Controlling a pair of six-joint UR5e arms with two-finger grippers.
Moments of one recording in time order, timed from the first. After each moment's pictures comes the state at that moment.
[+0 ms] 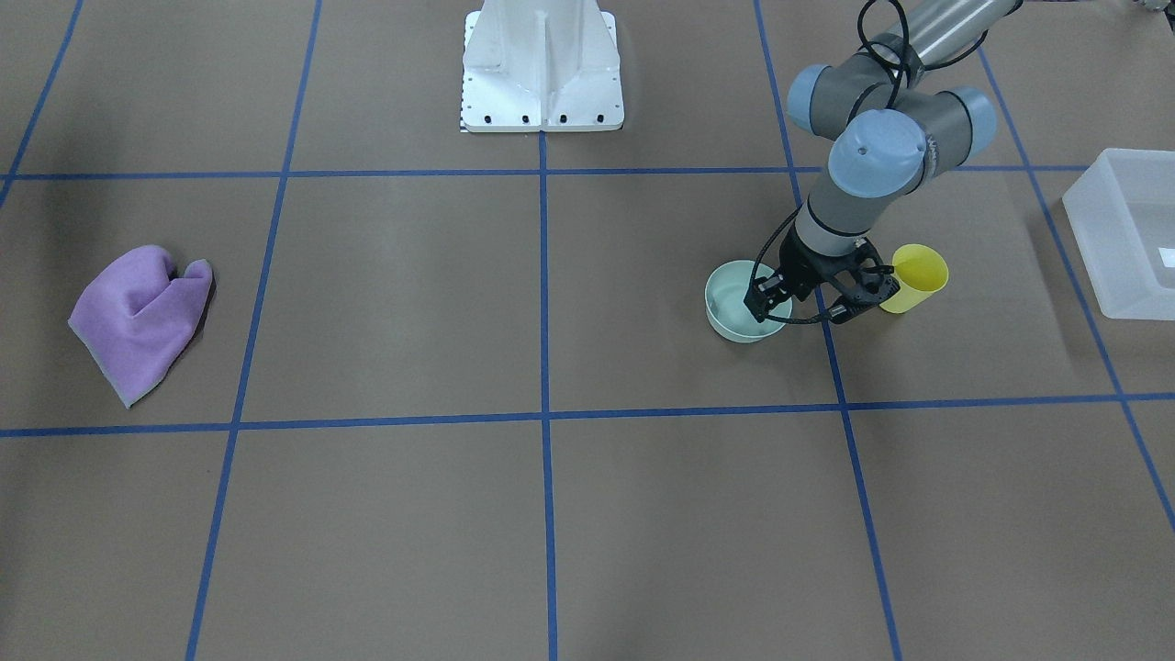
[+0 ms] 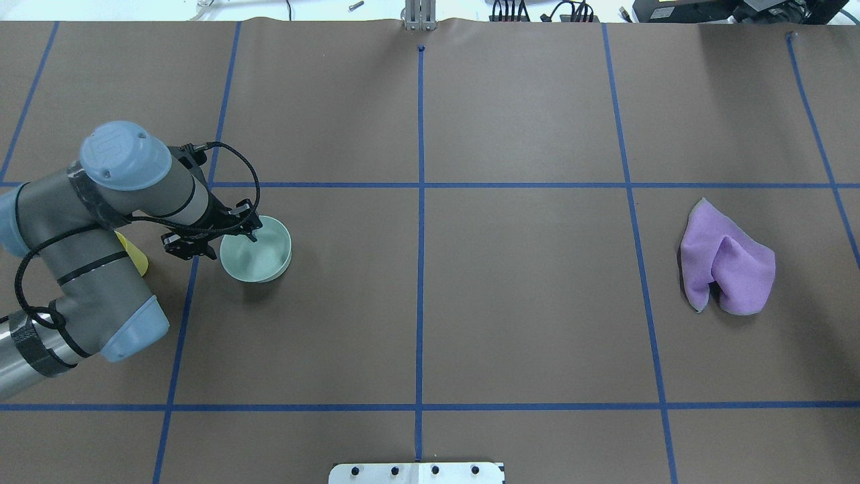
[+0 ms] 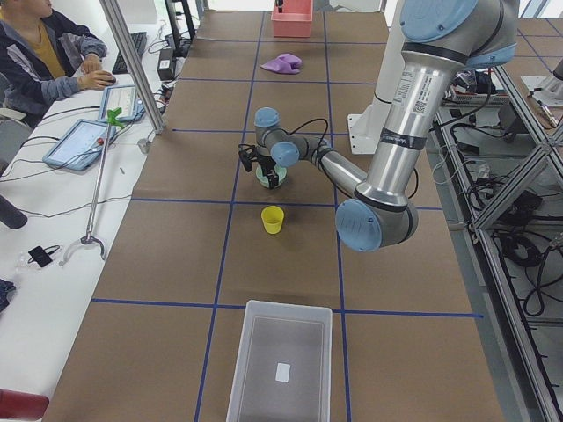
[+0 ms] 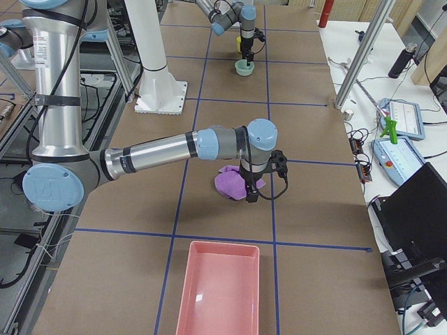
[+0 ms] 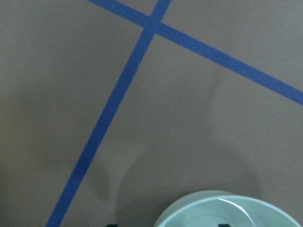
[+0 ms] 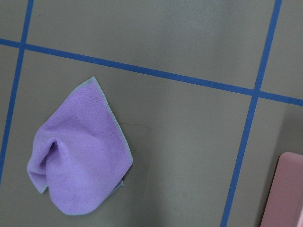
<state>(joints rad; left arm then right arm) -0.70 -1.91 -1.70 -1.81 -2.02 -1.51 1.44 -1.60 1.87 -1.77 2.41 -0.07</state>
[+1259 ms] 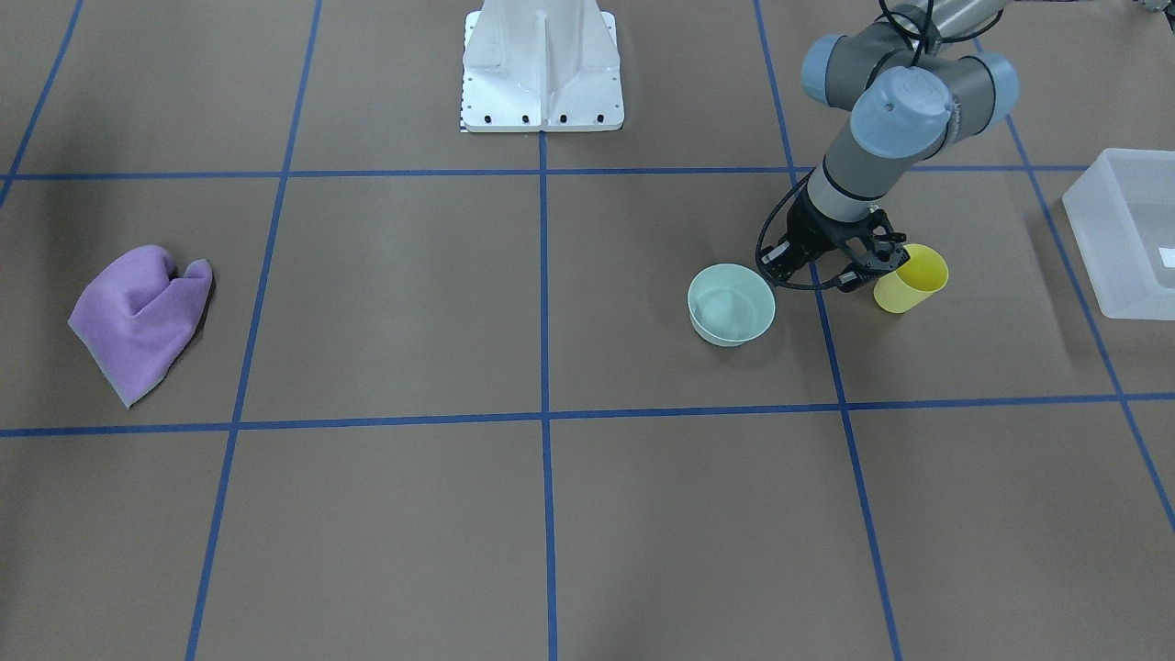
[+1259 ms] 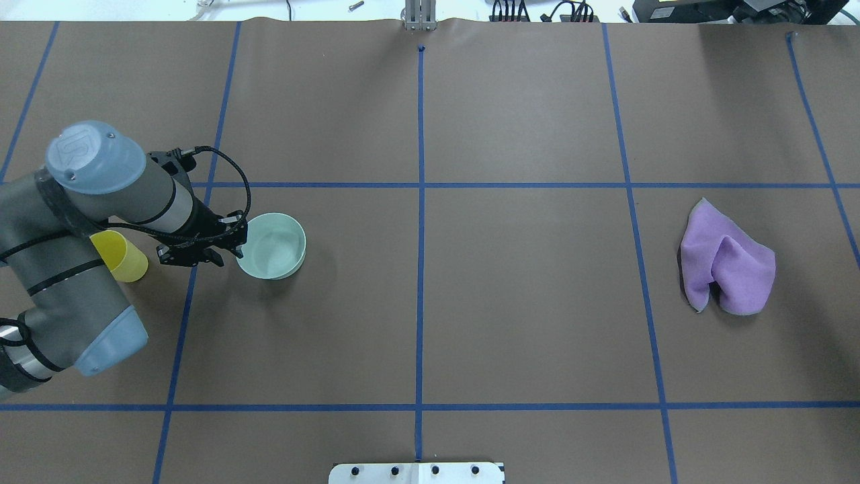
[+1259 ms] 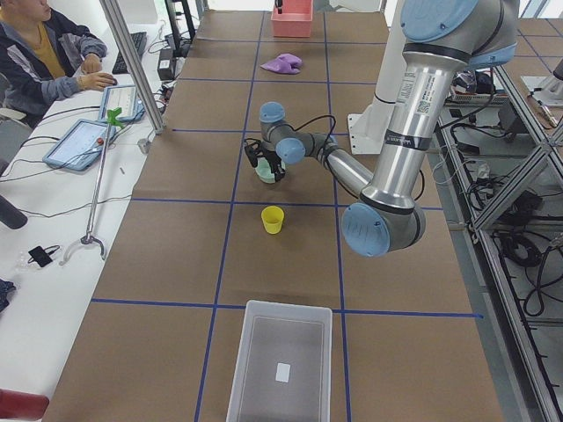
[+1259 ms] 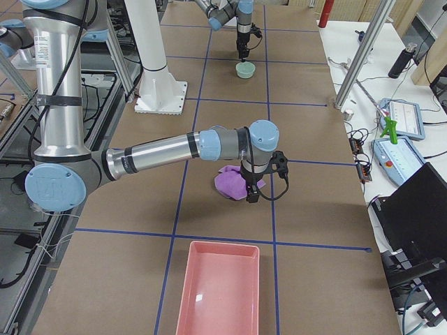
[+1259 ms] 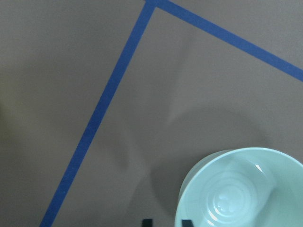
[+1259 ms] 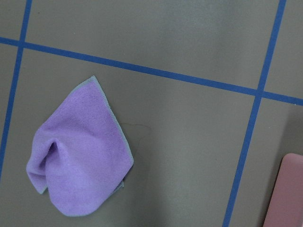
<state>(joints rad) -0.70 -1.87 -1.79 -1.80 -2.08 -1.51 1.44 -1.59 1.85 -1.77 2.41 -0.07</state>
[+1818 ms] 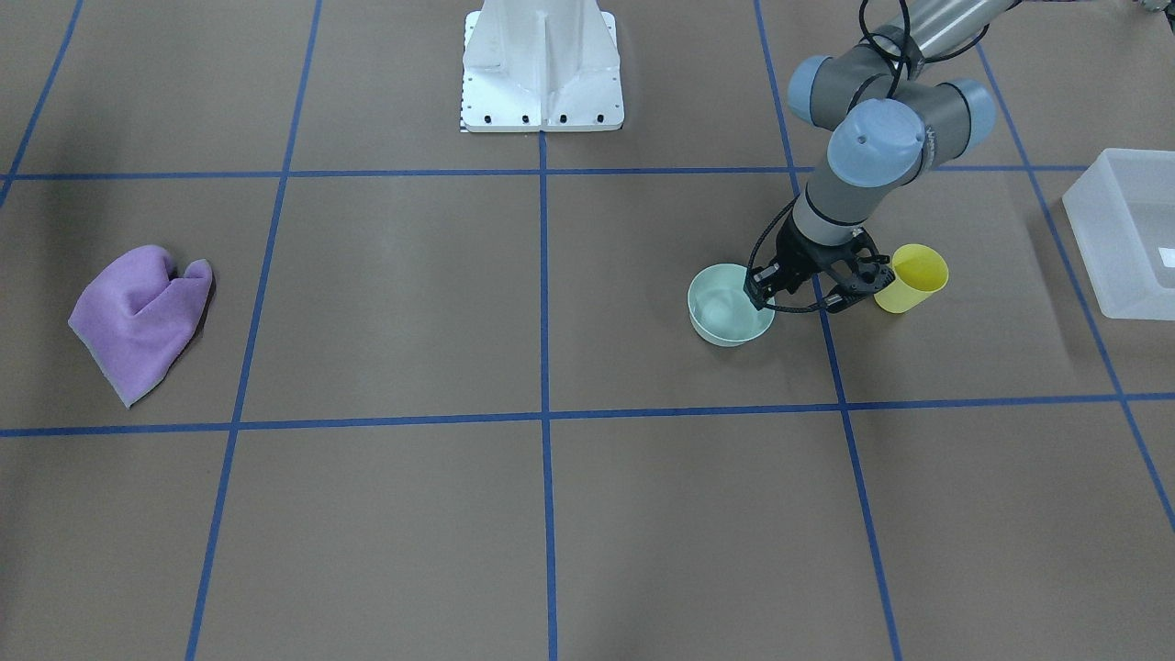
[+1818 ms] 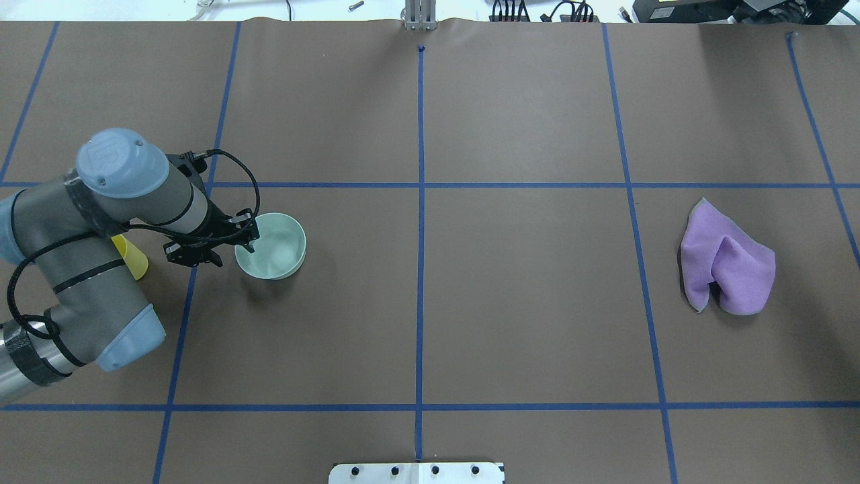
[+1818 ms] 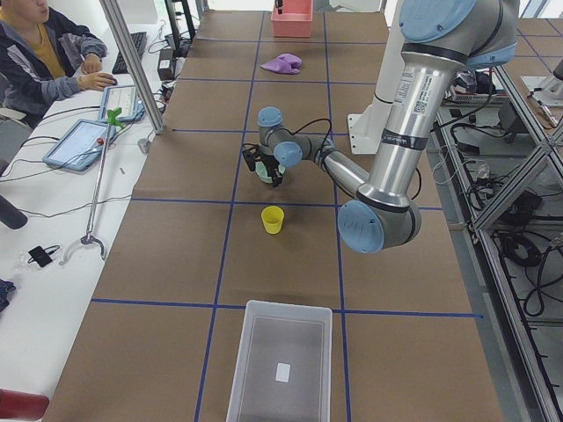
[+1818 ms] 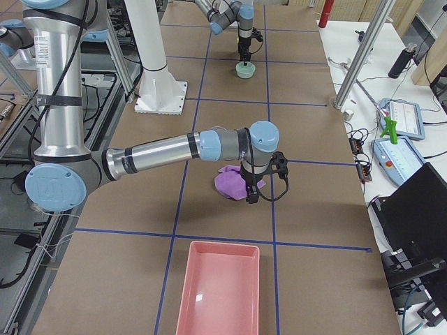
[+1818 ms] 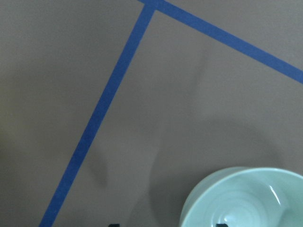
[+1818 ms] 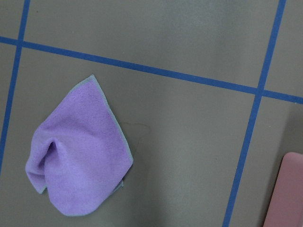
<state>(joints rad) -0.69 -1.89 -1.72 -1.81 -2.03 -1.53 1.44 -1.59 1.85 -1.77 2.41 -0.07</state>
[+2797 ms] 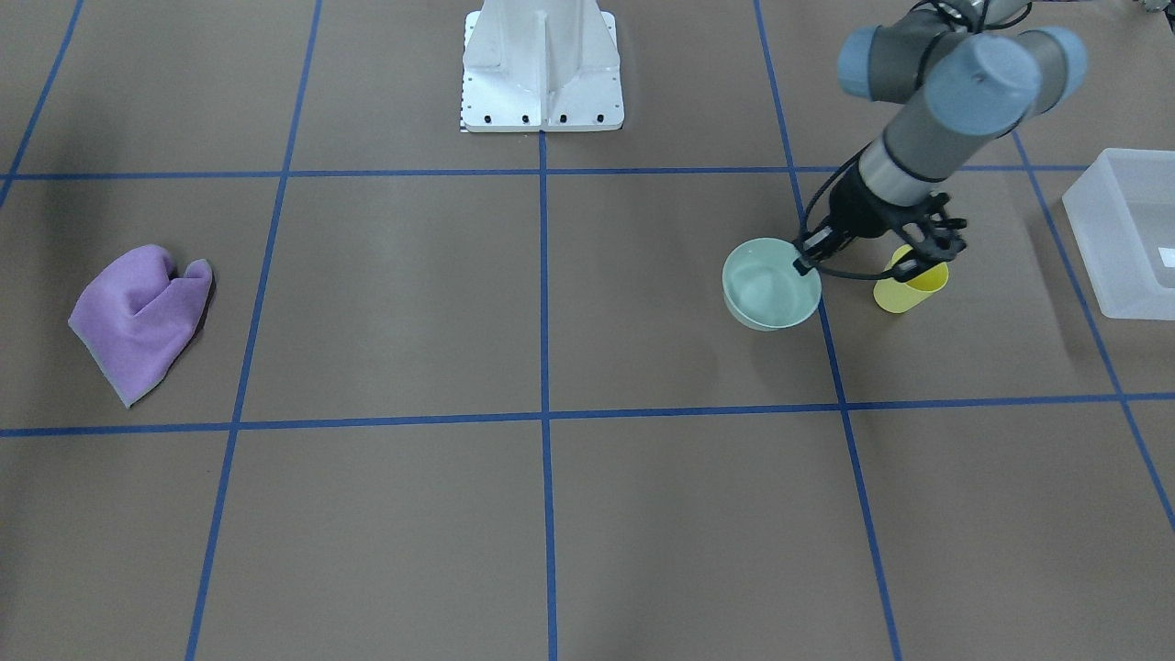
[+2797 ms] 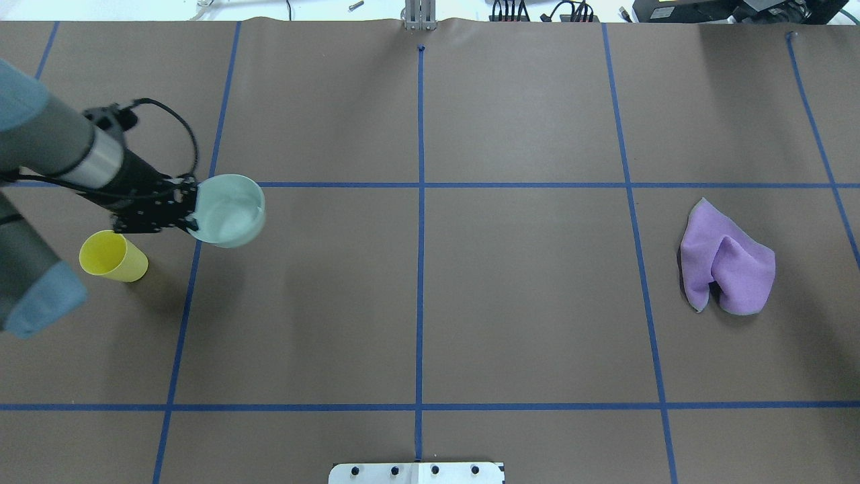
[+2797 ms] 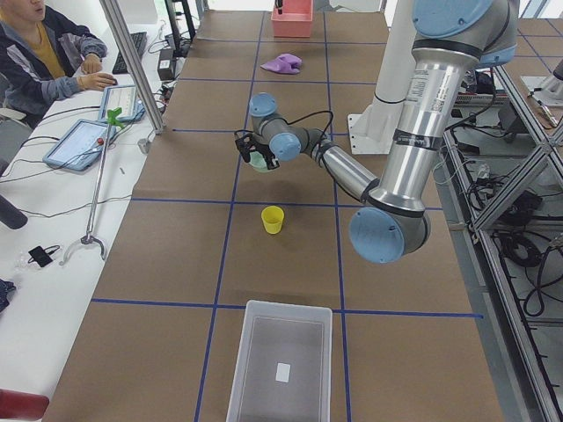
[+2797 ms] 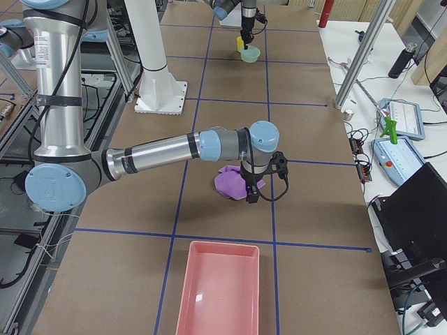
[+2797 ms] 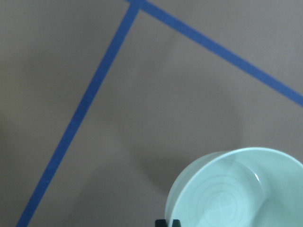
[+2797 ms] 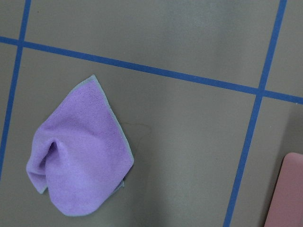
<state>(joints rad) -0.91 -1.76 -1.91 -1.80 -2.28 -1.42 1.44 -1.59 1.85 -1.77 2.42 -0.07</state>
